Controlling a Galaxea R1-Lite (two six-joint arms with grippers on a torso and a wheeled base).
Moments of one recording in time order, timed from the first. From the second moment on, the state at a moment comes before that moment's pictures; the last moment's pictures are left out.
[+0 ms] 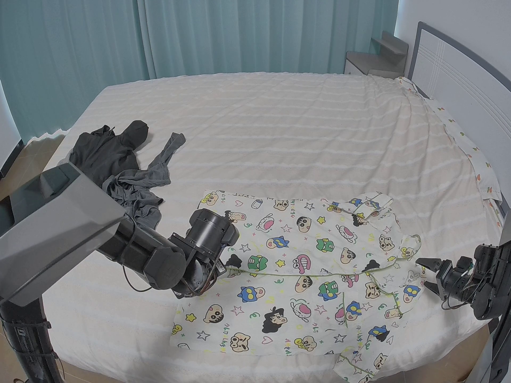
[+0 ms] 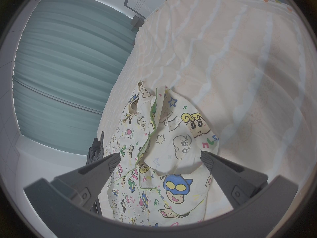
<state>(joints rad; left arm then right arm) -0.58 2.14 -1.08 -0.04 0.42 -1.08 -0.34 2.27 -0.15 -1.55 0.59 0.72</state>
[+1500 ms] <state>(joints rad) -0.45 2.19 -1.02 -0.11 0.13 -1.04 -0.34 2.28 -0.15 -1.55 0.59 0.71</state>
